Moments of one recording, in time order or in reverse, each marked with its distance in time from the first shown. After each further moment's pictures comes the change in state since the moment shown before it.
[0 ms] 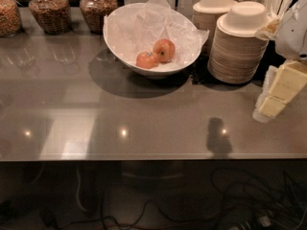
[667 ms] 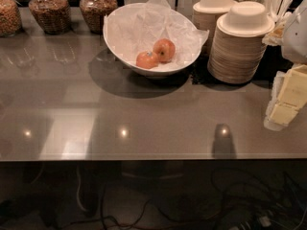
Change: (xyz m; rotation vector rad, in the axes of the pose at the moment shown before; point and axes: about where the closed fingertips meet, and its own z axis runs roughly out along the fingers) arm 0.015 0.016 -0.010 -0.033 0.115 0.022
